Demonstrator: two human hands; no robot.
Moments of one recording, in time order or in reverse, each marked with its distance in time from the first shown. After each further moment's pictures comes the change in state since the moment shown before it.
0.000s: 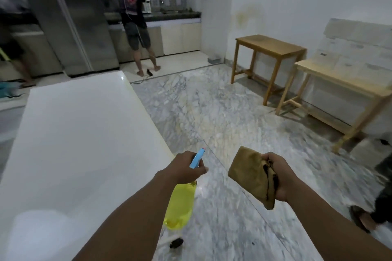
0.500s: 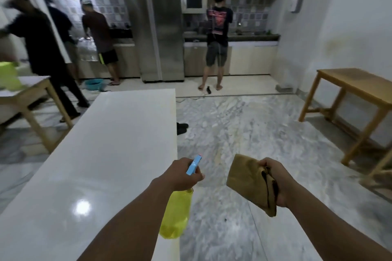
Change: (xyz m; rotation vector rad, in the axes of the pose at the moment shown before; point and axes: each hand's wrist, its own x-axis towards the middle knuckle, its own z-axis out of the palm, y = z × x) left_hand 0.186 -0.011 -0.092 -0.058 0.309 -0.273; right_hand 0.230 -0.203 0.073 -0.326 -0.288 0.056
